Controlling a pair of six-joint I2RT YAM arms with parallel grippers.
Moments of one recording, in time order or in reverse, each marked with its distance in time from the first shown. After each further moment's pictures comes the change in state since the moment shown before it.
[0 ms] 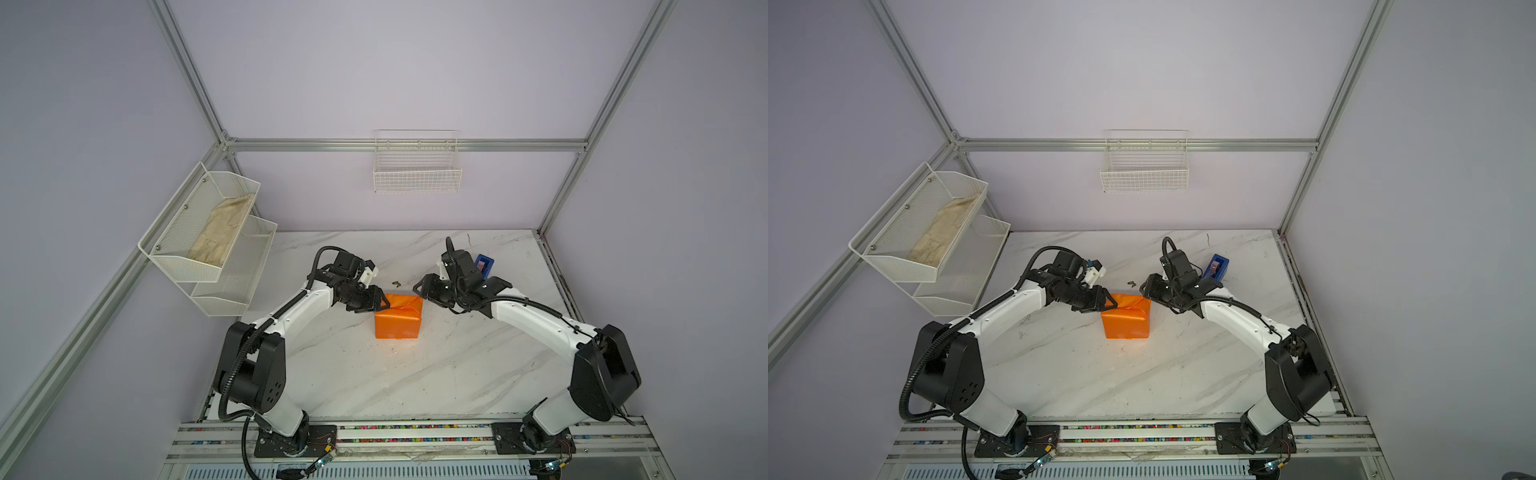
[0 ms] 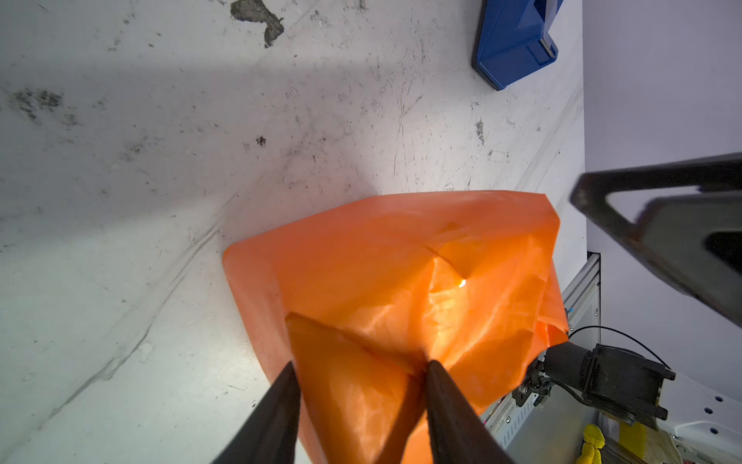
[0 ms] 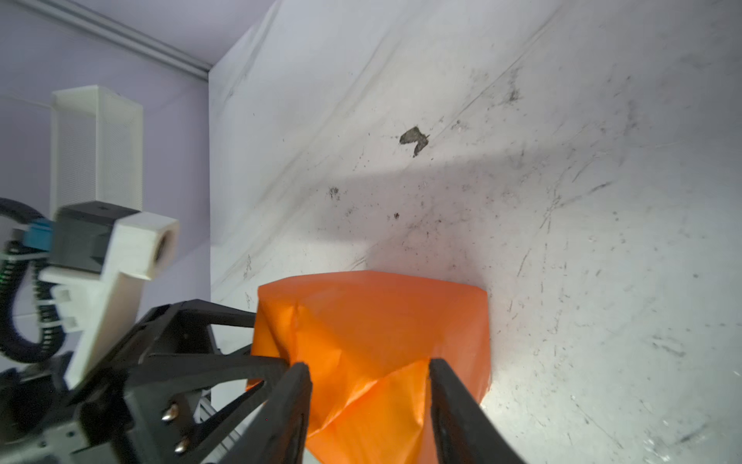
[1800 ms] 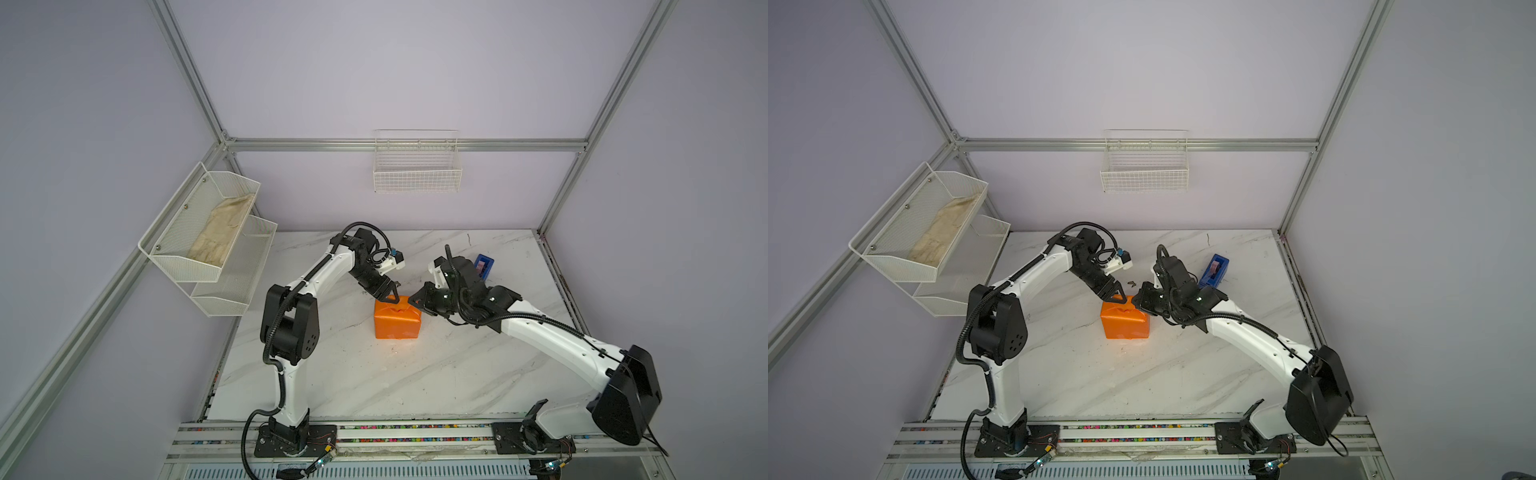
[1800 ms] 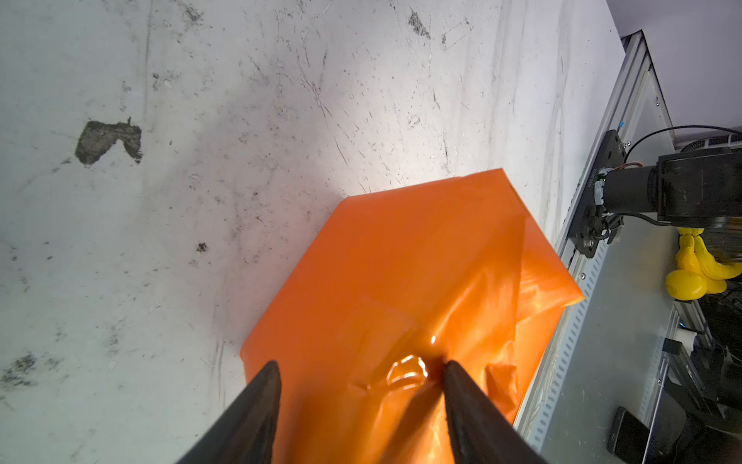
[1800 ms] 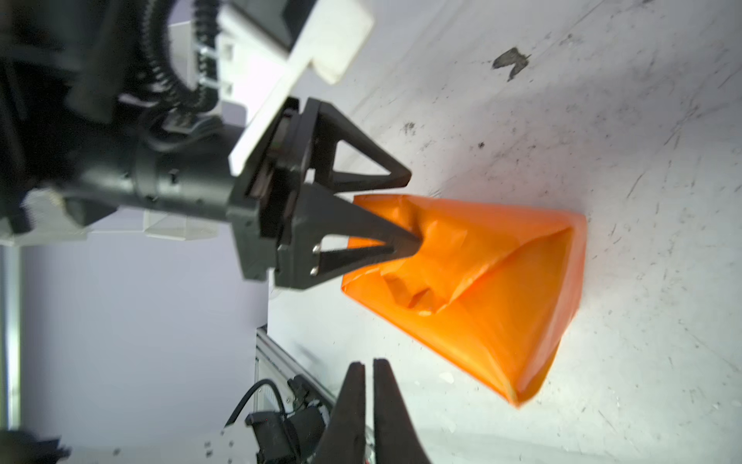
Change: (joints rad) left arm -0.009 0.404 0.581 -0.494 0.087 0.737; right arm 0.119 -0.157 -0.082 0.009 -0.101 0.104
